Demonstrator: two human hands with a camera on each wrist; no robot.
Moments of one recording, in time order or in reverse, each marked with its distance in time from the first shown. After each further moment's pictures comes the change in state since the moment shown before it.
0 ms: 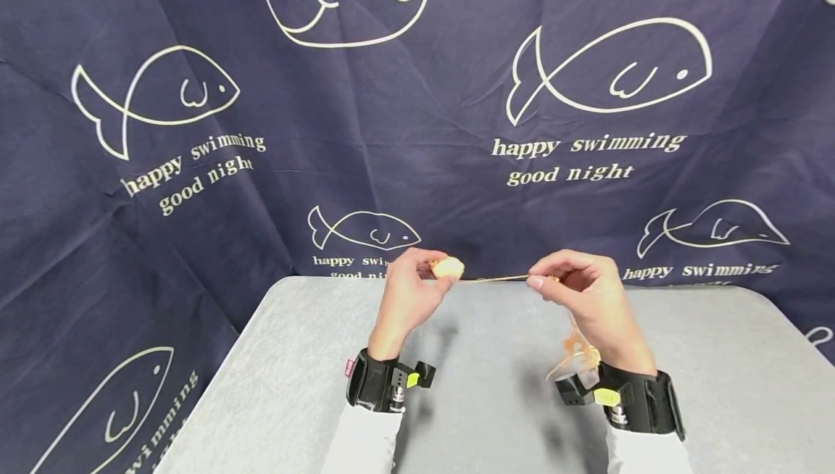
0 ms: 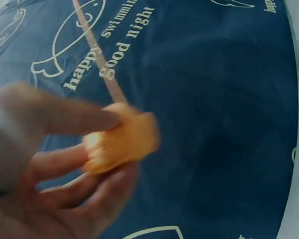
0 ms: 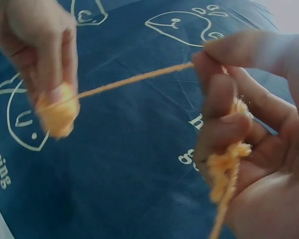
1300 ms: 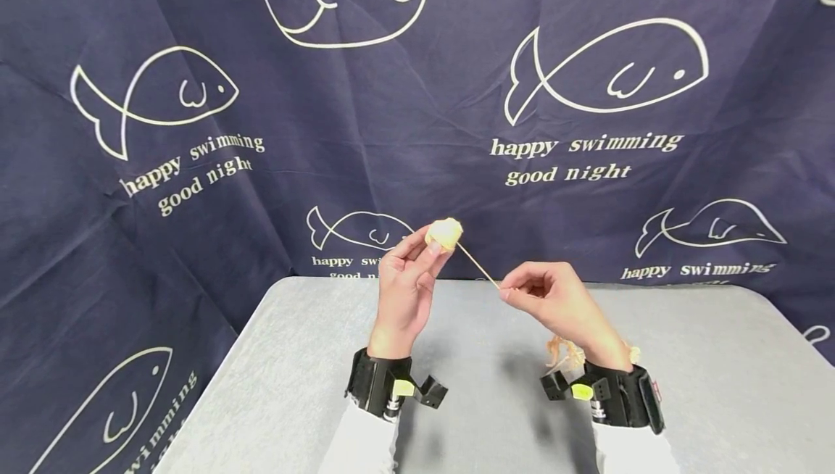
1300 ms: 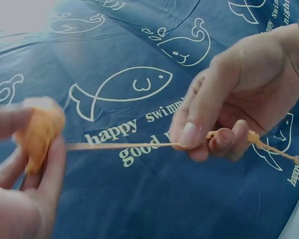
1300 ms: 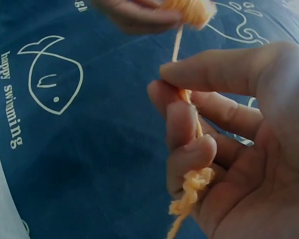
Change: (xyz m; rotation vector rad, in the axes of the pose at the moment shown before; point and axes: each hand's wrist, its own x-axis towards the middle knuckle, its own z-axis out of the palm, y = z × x) left_hand 0.003 0.029 0.005 -1.250 0.117 -0.128; right_hand 0.005 0.019 0.007 -0.473 -0.139 0.179
